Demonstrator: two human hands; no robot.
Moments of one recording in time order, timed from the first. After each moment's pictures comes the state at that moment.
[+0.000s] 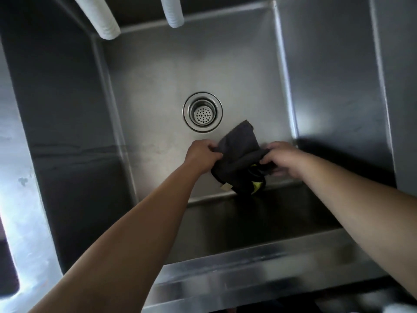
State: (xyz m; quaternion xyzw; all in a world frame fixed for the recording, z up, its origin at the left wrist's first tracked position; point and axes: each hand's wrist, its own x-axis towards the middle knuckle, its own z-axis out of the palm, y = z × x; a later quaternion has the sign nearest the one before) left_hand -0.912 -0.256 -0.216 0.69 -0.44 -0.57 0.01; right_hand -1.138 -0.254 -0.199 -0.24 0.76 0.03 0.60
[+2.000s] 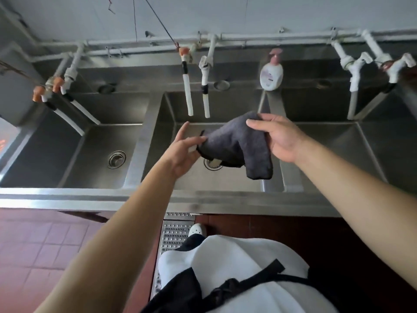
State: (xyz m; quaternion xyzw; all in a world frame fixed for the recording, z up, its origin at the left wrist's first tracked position) left_hand -0.918 -0.117 0.148 0.48 -0.19 -0.66 0.55; right_hand -1.160 -0.166 0.197 -0.44 0.43 -0.35 0.70
